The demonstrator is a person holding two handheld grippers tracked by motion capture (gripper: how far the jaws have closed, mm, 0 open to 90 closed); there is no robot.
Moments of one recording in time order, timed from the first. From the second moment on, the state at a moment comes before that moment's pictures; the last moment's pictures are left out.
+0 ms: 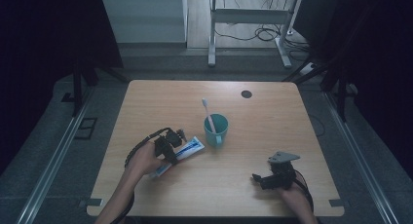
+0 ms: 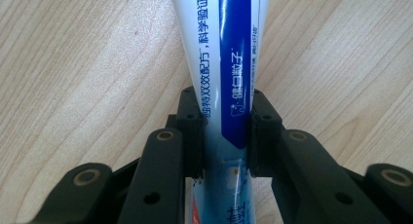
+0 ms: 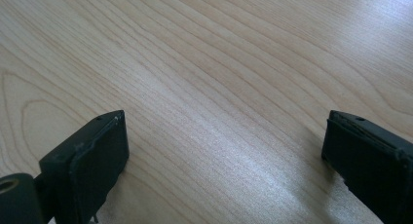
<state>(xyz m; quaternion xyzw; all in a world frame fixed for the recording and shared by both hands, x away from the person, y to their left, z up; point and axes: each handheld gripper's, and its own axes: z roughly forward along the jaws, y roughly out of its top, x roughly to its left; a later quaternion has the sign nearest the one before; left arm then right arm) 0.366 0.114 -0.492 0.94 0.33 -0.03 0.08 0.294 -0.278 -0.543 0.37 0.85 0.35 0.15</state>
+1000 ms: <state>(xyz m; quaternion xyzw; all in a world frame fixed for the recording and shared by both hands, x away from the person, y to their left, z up) 0.335 0.145 -0.459 0.91 0.34 0.03 0.25 0.294 -0.278 -0.543 0.37 0.85 0.35 0.15</state>
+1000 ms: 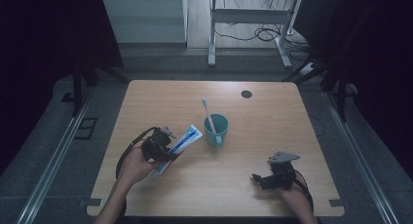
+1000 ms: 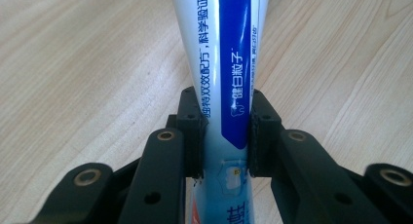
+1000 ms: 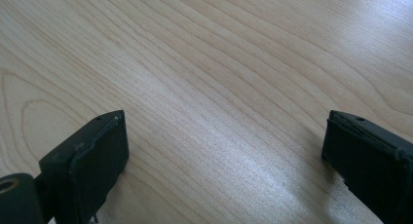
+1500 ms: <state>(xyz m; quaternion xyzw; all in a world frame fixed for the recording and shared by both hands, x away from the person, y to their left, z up) 0.330 0.151 -0.444 0.88 0.33 0.06 0.32 0.294 -0.278 -0.543 0.37 0.85 0.35 0.15</state>
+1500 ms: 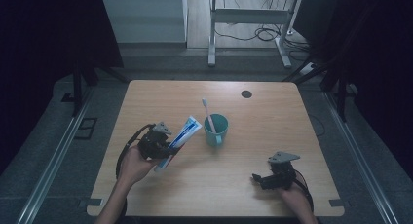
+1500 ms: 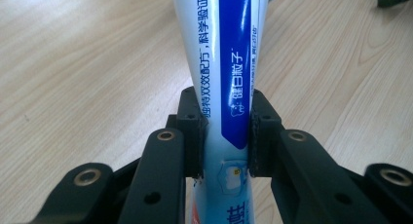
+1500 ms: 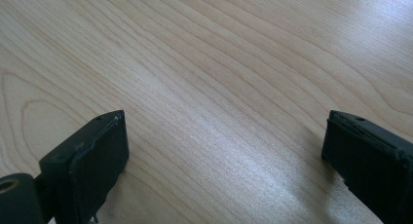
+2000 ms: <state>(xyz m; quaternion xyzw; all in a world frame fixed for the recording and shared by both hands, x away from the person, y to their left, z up) 0.333 0.147 -0.431 0.85 0.34 0.09 0.39 0.294 -0.279 -0.543 0.37 0.85 0.35 0.16</state>
